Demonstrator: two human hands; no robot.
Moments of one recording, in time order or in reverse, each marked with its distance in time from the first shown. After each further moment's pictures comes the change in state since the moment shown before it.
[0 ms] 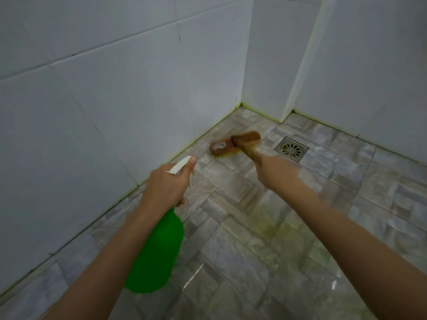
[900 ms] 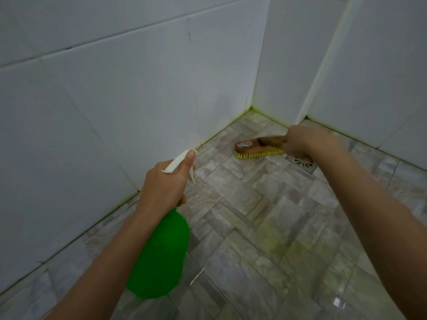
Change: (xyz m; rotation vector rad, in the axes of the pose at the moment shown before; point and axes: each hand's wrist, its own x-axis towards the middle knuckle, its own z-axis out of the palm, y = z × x) left_hand 0.024 0.000 0.000 -0.153 0.063 0.017; right_hand 0.069 0.015 -0.070 -0.144 -0.104 0.070
